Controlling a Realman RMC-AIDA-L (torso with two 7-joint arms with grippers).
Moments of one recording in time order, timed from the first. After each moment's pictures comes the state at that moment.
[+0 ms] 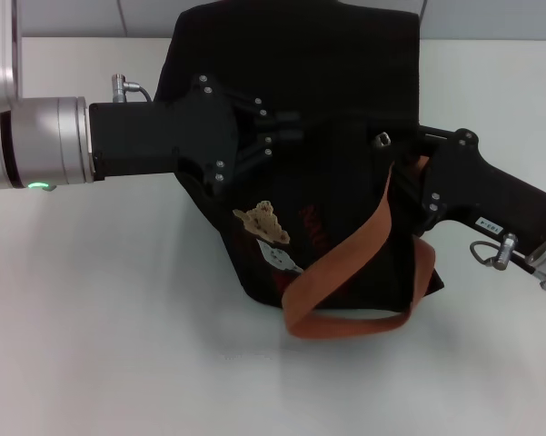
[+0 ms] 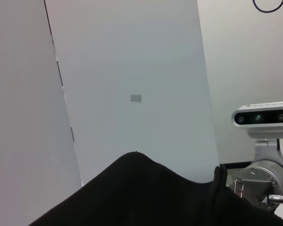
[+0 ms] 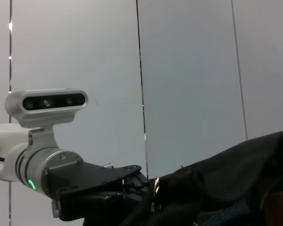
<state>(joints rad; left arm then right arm) -0.52 -2.07 1.04 0.83 1.65 1.59 -1.15 0.56 2.09 -0.40 -0.13 -1.84 -1.64 0.66</state>
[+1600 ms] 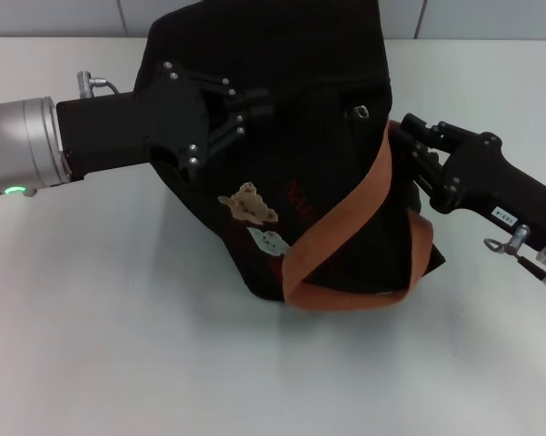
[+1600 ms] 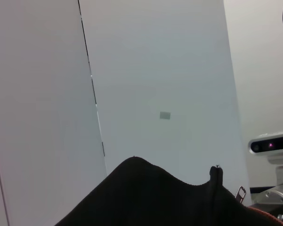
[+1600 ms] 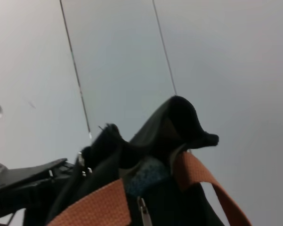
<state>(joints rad) -0.48 -2.07 0.98 0.79 1.59 1.60 -1.10 0.52 2.08 -0.49 -0.09 -1.66 -1.54 0.76</state>
